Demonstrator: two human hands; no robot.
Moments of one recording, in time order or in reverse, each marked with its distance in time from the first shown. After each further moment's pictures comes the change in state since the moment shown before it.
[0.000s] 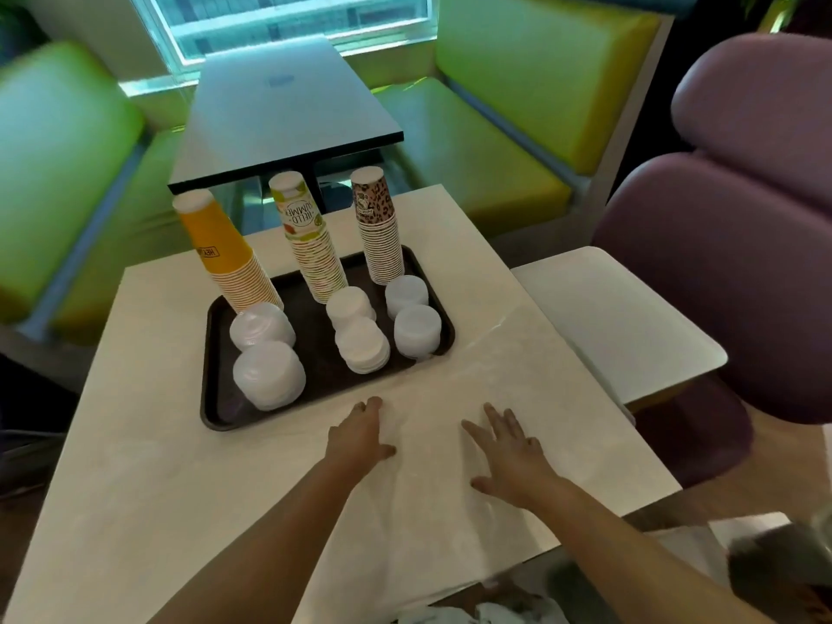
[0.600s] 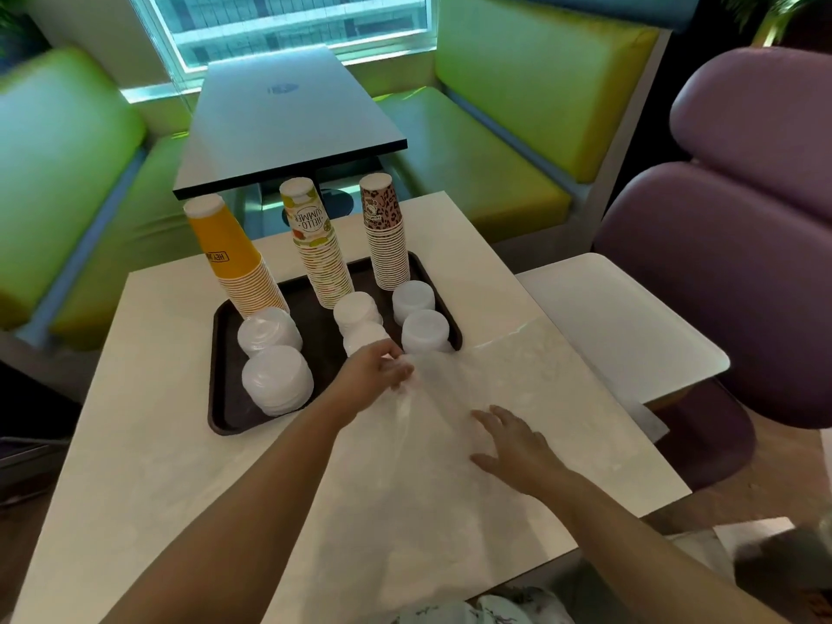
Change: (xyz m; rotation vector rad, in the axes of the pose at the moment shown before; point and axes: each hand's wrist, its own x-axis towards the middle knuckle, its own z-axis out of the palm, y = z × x) left_hand -0.004 0.026 -0.088 -0.732 0.046 0.207; right_hand 0.010 -0.003 -0.007 0.198 0.128 0.004
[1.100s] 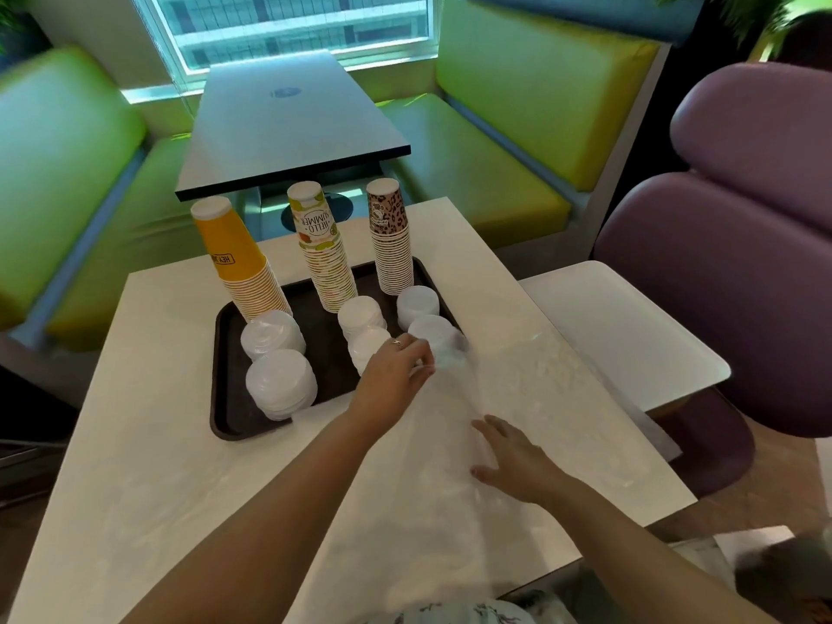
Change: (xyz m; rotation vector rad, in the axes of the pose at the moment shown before) left_hand -0.001 -0.001 0.016 0.451 0.188 0.511; right_hand 0.005 -0.004 0.006 0.020 -0.071 -0.008
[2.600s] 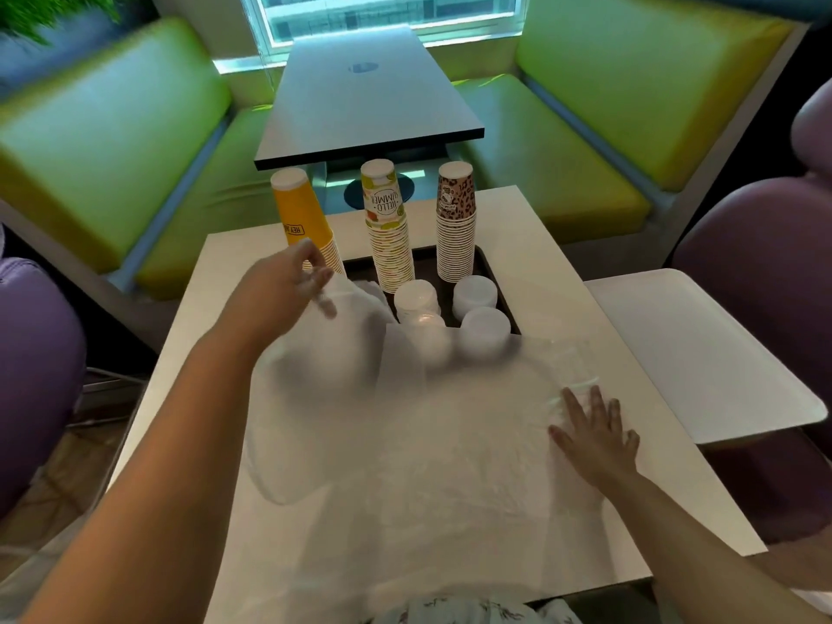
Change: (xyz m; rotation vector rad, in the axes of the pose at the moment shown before) left_hand -0.022 -0.030 -0.172 0.150 0.158 -0.446; right_hand 0.033 0.043 -0.010 -0.154 0.125 0.272
